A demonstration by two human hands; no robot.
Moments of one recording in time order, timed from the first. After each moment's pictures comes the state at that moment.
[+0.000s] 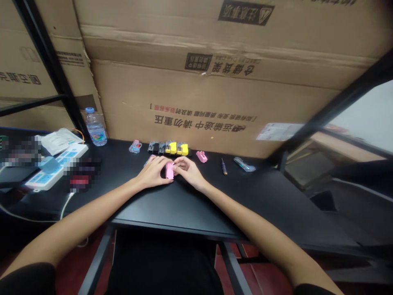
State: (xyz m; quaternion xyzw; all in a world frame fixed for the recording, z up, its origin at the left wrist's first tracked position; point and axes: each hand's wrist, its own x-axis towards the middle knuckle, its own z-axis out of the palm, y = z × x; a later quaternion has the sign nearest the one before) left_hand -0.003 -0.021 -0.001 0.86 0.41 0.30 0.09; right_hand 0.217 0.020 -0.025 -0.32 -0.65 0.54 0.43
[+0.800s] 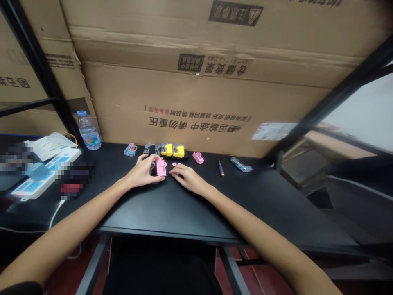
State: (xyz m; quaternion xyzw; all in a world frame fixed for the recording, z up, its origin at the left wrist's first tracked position) left_hand -0.026 -0.005 -0.005 0.84 0.43 0.32 0.11; right_hand 0.247 0.026 -0.024 -0.26 -0.92 0.13 0.28
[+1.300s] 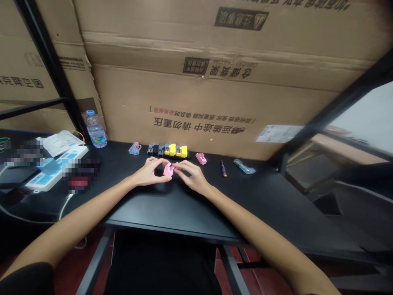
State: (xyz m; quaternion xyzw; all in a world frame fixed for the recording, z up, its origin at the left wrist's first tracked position) left_hand -0.014 -0.019 0.005 0.82 0.42 0.32 0.21; right_hand 0.238 0.009 -0.010 -0.25 -0.85 0.19 0.43
